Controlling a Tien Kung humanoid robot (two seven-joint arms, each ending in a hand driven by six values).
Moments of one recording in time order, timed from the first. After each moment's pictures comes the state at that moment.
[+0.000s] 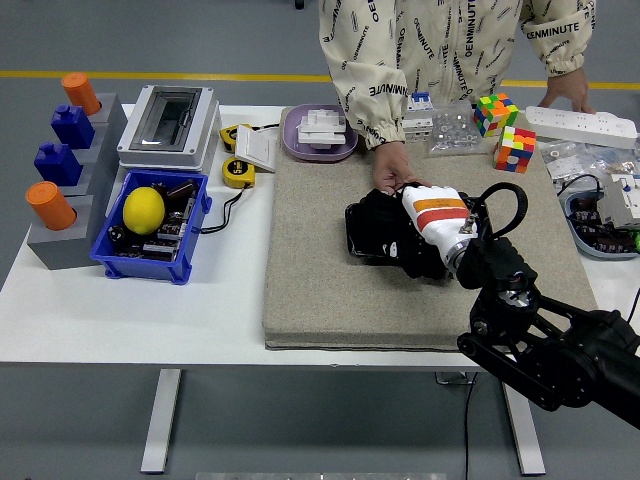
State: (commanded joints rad) left arm -0.07 0.24 -1.20 -0.22 0.94 0.07 0.13; right arm 0.64 -0.19 0.56 1.13 -2.04 -0.25 -0.47
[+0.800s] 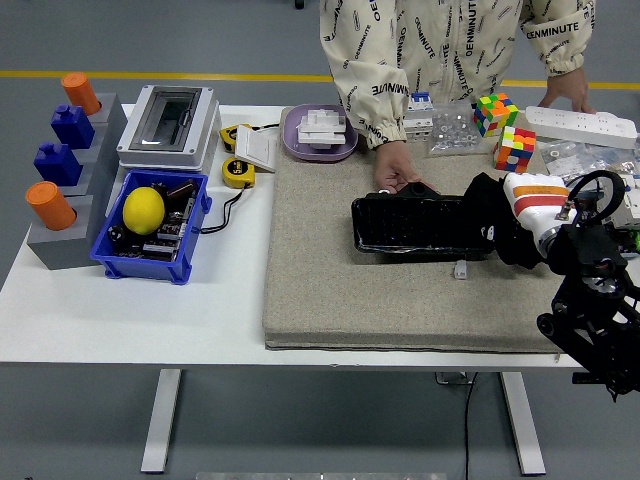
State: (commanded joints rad) left arm -0.07 0.24 -1.22 -0.22 0.95 0.07 0.13; right arm 0.62 -0.36 0.62 1.06 -2.06 -0.25 -0.47
